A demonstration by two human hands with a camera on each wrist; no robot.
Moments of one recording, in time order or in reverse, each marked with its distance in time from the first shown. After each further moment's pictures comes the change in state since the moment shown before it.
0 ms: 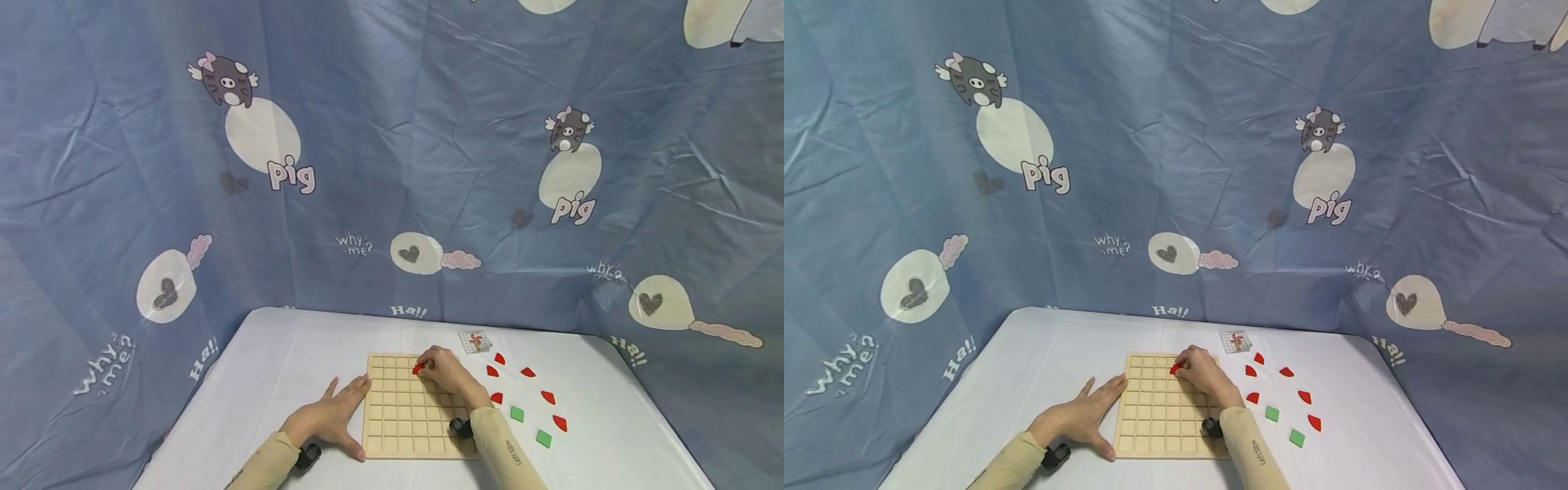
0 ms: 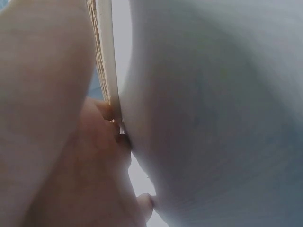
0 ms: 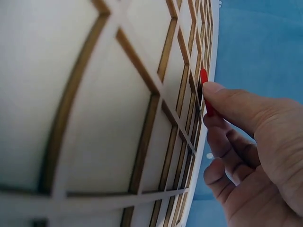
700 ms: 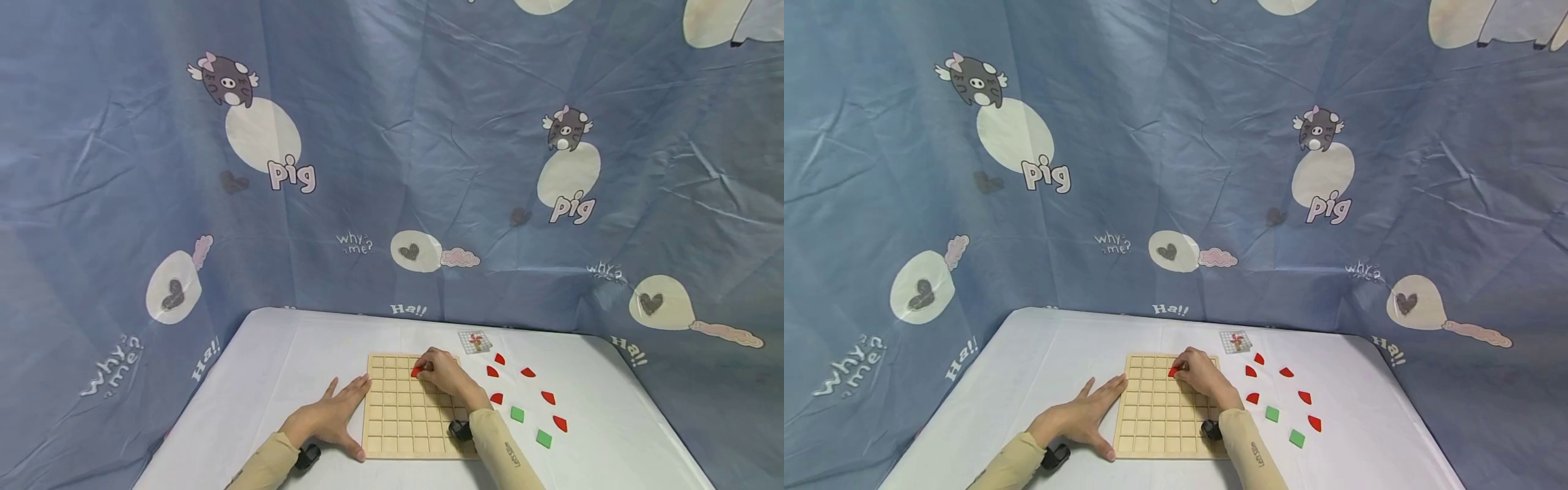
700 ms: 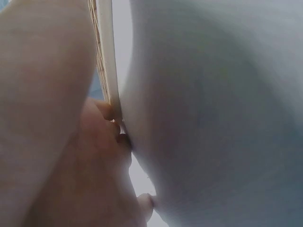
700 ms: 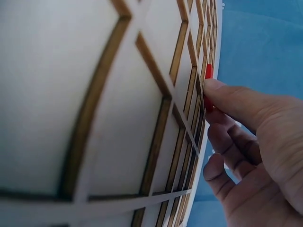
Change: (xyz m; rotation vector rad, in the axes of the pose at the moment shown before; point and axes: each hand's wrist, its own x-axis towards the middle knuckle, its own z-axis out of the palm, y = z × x) left_hand -0.001 0.002 0.000 0.001 -0.002 0.005; right_hand -0.004 -0.002 0.001 0.020 -0.020 -0.038
